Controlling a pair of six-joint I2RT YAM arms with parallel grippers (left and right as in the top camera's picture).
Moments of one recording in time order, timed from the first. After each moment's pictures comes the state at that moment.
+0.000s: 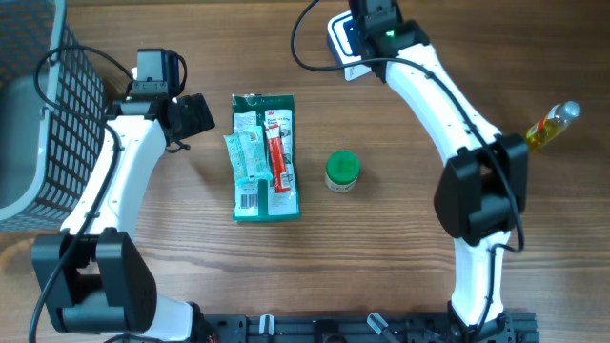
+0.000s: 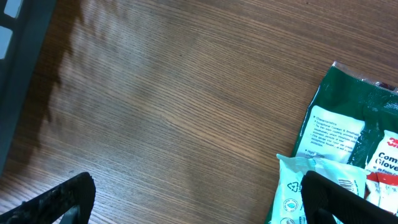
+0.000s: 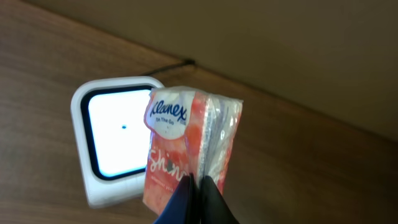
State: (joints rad) left arm -0.01 1.66 1.27 -0.78 -0.19 -0.37; right arm 0.37 2.17 1.97 -0.59 0.42 -0.14
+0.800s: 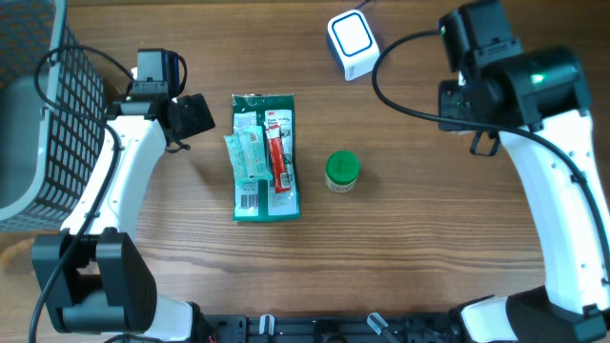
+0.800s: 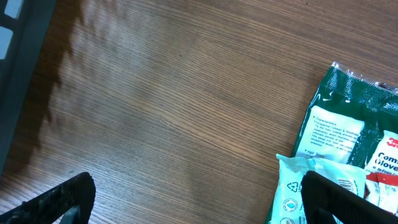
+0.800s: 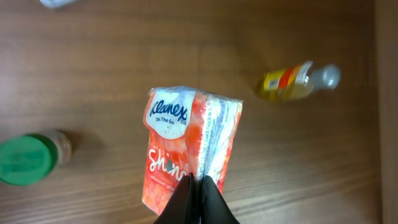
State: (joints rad) left arm -0.01 1.66 1.27 -0.78 -0.19 -0.37; right arm 0.32 1.61 1.90 -1.57 0.40 0.28
